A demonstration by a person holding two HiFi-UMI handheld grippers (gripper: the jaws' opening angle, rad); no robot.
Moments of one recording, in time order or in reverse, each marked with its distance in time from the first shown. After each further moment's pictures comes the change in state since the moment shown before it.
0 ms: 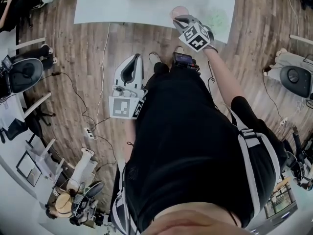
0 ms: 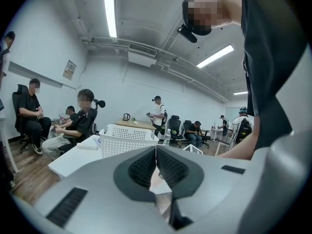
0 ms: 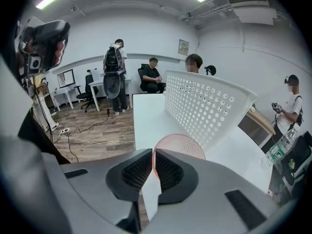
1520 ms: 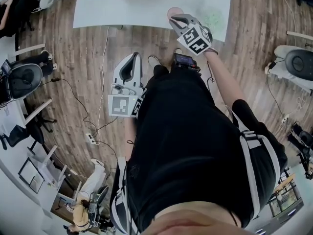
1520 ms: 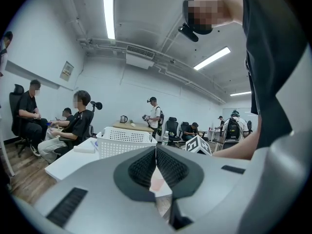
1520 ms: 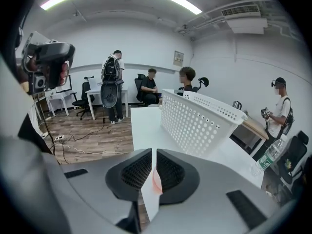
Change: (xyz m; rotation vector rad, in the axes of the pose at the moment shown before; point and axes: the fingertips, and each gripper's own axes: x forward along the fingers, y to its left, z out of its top) left arm -0.004 0.001 0.002 0.016 -0.026 -0.036; right arm -0.040 0.004 0.043 0.018 -0.103 -0.072
